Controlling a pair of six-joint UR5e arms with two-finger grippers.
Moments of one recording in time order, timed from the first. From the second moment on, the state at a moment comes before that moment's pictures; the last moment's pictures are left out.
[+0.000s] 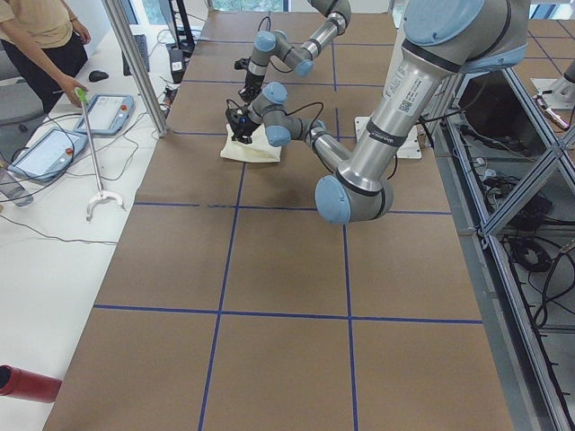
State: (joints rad) left arm -0.66 -2.20 -1.46 -2.18 -1.52 -1.76; right arm 0.68 -0.83 1.36 -1.21 1.75 1.92
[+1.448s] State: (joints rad) left arm -1.01 -1.89 -1.62 -2.27 -2.06 -1.05; right arm 1.02 -1.09 1.49 -1.22 2.15 1.29
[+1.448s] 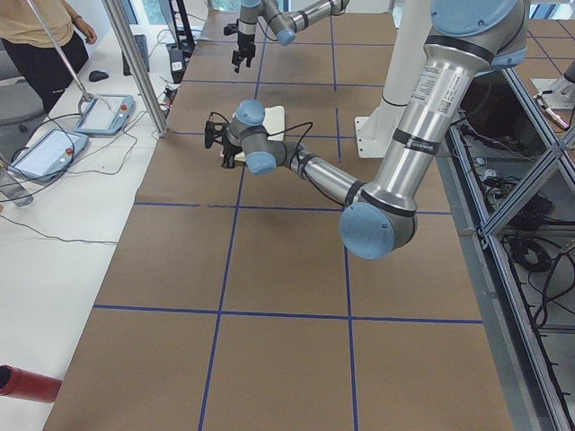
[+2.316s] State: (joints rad) left arm -1.51 -1.55 -1.57 -2.13 -2.38 -0.05; right arm 1.42 -1.39 1.70 -1.68 2.30 0.16
